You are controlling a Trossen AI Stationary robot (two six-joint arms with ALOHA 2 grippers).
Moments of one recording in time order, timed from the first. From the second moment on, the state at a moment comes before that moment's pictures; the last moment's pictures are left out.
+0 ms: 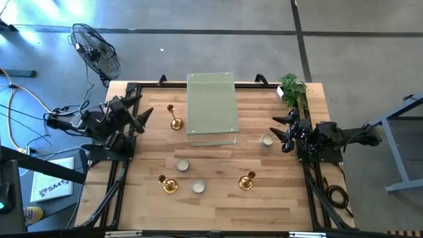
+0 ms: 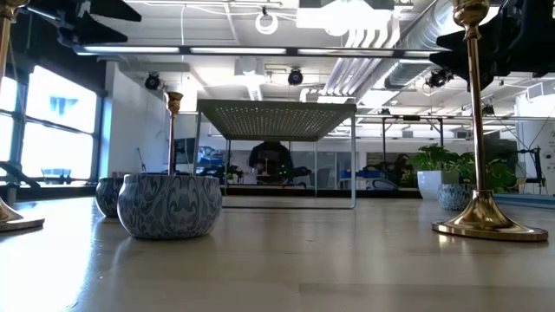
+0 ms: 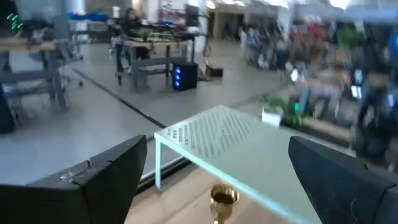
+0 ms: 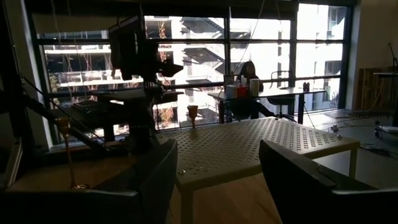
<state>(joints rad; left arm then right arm) -0.31 0.24 0.54 -0.29 -1.08 -0.16 0.13 0.01 0.06 0.15 0.42 -0.02</state>
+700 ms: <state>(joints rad) -0.31 0.25 0.54 -0.31 -1.09 -0.01 0.13 0.01 0.06 0.13 0.43 0.03</state>
